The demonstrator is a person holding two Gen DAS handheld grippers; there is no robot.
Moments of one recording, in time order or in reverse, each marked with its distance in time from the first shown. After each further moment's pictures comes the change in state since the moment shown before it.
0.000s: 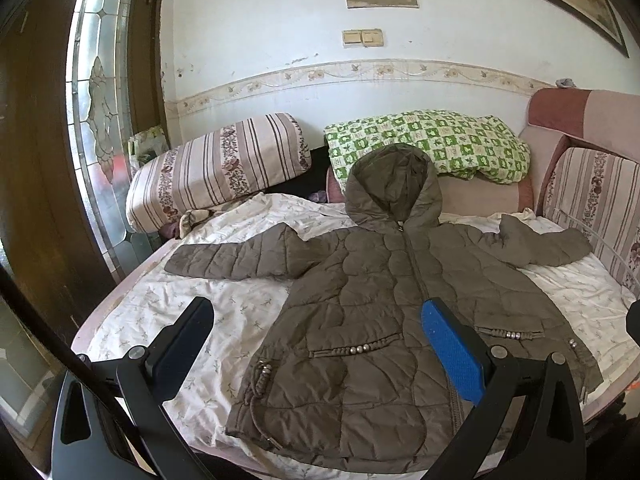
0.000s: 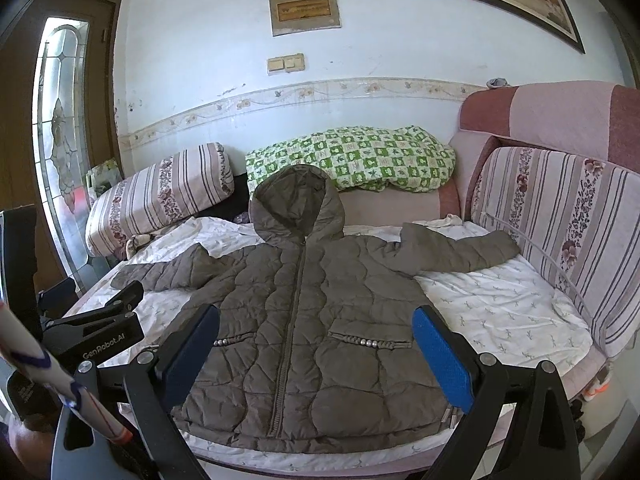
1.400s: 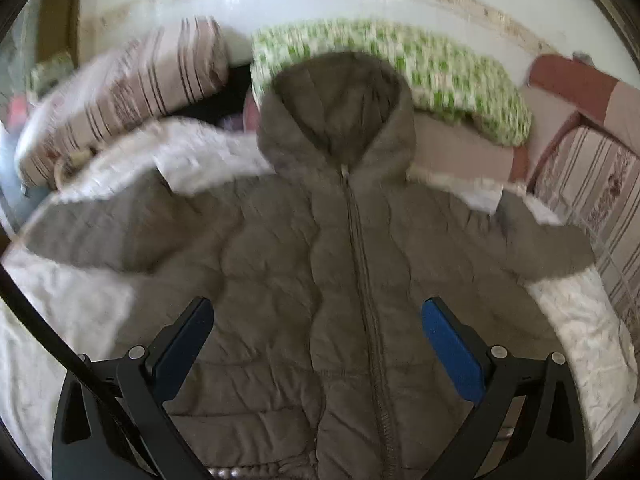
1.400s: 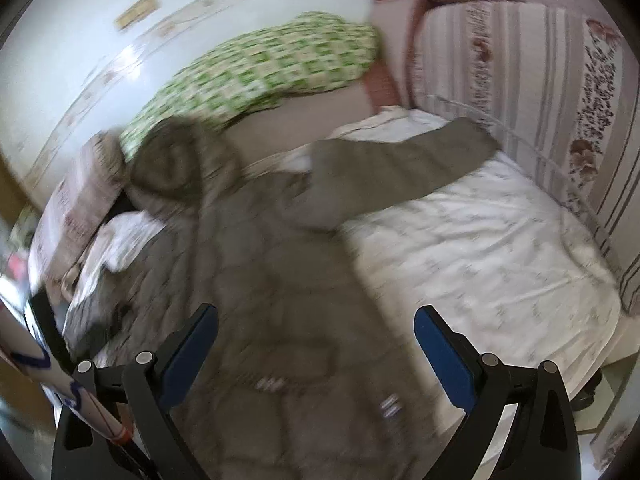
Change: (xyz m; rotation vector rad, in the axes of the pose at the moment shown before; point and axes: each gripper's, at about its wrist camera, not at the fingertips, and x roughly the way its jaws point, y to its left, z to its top) left arm 0.280 -0.097 0.018 -0.053 0.322 -0.221; right arm 0.194 -0.190 0.052 0.357 0.370 -0.126
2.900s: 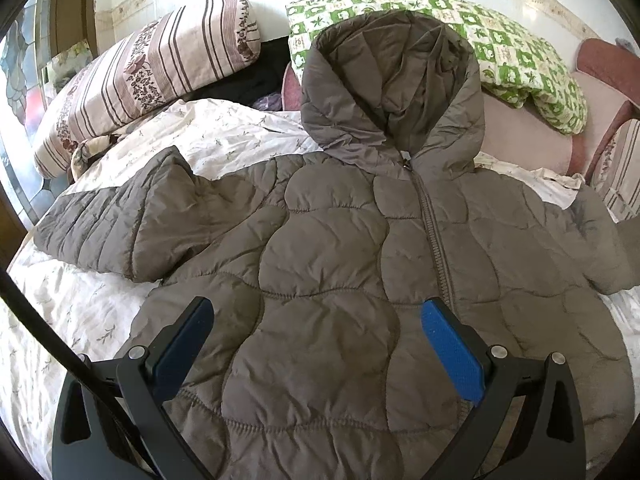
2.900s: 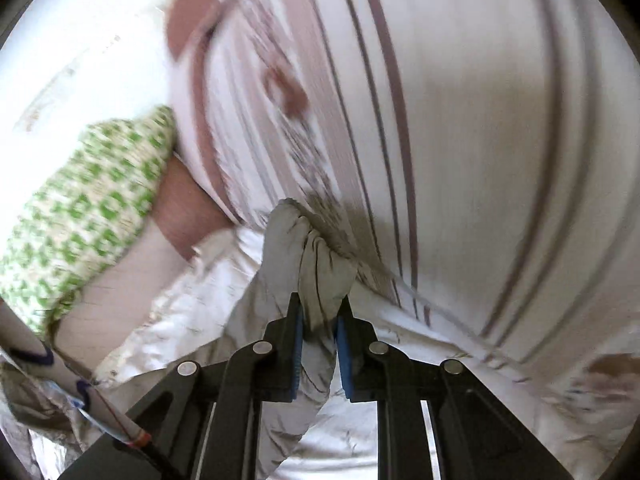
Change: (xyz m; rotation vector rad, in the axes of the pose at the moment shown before) left arm 0.057 0.032 0.015 -0.019 -0.001 0.134; right arm 0.128 -0.238 0.214 0.352 -0.219 -0.280
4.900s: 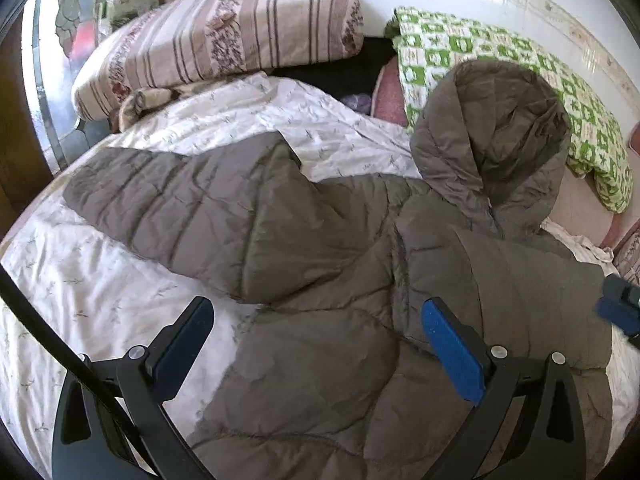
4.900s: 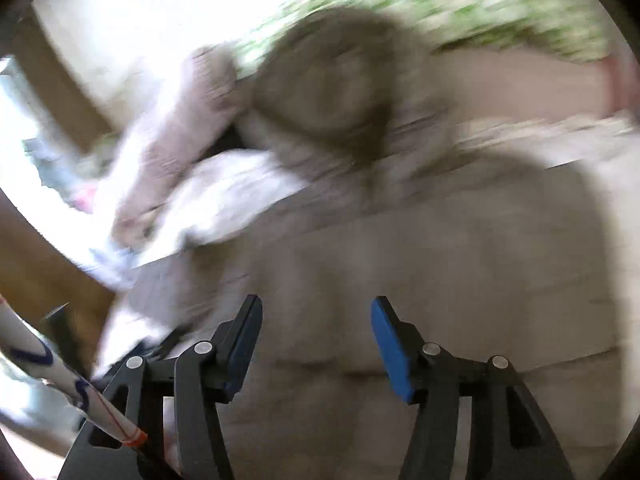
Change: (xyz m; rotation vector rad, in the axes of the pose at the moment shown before) left arm 0.015 0.107 0.024 -0.228 0.054 0.055; right arm -0.069 0.366 -0.309 -0.592 0.399 0.600
